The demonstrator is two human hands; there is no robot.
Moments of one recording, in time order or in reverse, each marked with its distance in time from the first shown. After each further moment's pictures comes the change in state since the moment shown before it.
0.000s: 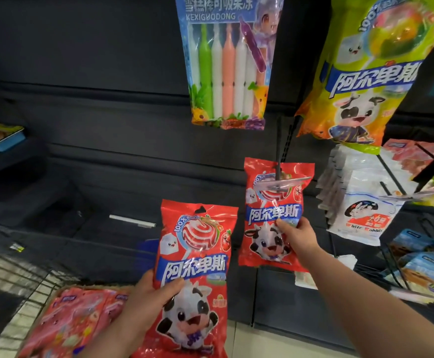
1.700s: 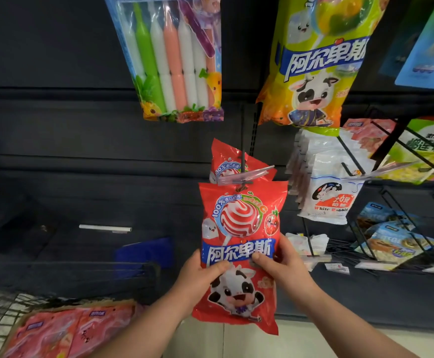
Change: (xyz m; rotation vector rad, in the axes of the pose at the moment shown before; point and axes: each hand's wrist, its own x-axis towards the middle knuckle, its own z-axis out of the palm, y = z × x) left_hand 0.053 0.003 0.110 0.157 -0.297 0.066; right_hand -0.081 0.028 -0.038 0.099 -0.297 -0.104
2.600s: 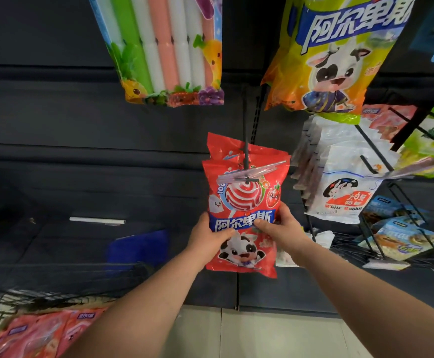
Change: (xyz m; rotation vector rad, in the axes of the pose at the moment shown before) left_hand 0.107 0.014 0.012 0.187 0.079 0.043; right_hand 0.094 -0.012 -0.013 -0.161 0.107 0.099
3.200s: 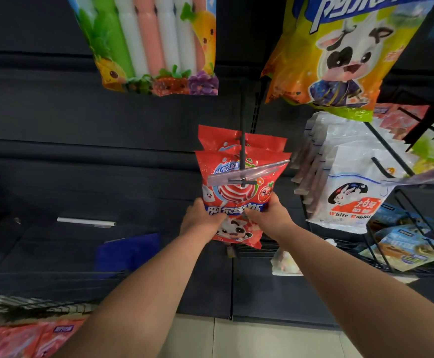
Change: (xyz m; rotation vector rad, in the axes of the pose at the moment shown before) left_hand 0.069 0.012 0.013 0.267 0.191 -0.051; right_hand 0.055 -0.012 0.012 -0.256 0.075 0.009
